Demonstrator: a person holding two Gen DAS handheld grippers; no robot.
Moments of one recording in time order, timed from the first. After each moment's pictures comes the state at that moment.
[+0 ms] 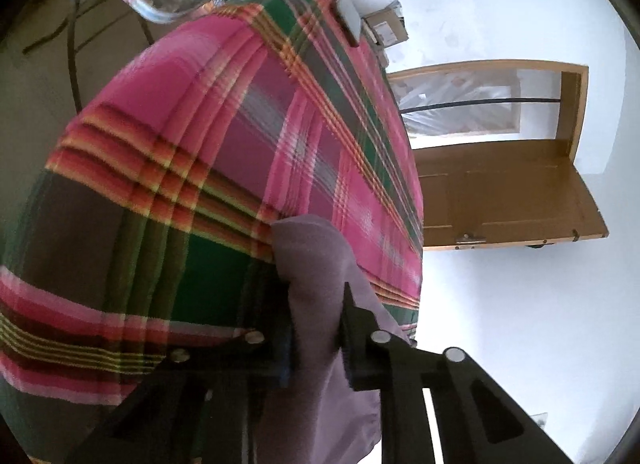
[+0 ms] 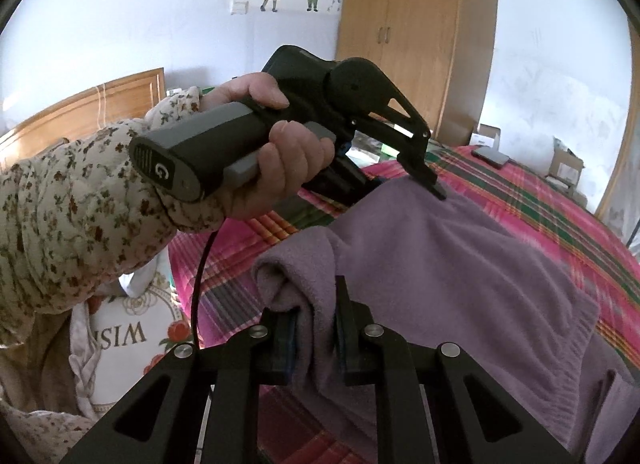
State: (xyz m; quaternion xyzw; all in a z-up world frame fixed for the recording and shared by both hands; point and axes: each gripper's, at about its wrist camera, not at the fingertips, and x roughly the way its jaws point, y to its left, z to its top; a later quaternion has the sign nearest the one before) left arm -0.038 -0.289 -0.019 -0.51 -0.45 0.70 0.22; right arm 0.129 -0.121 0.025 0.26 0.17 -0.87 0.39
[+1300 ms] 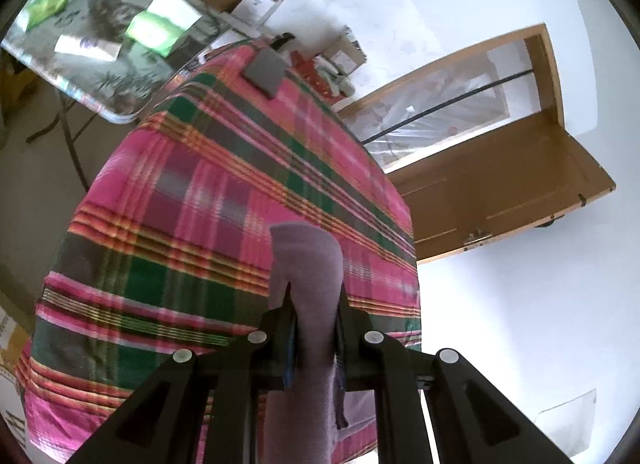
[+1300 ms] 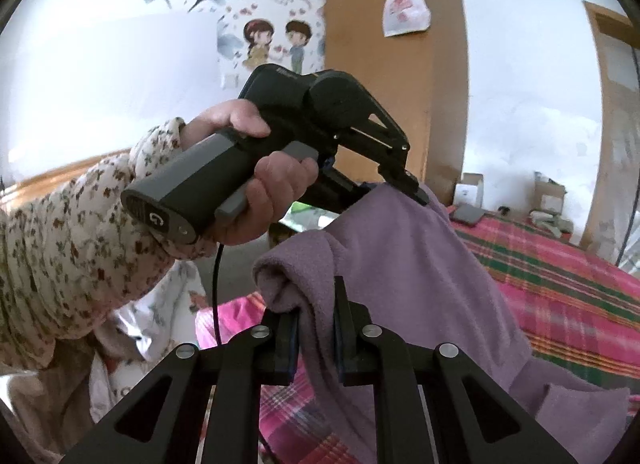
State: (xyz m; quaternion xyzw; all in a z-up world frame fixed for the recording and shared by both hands) left arm -0.015 -0.248 0.117 -0.46 -0.37 0.78 0.20; right arm 0.160 -0.076 0.104 0.17 0.09 -0.90 0.39
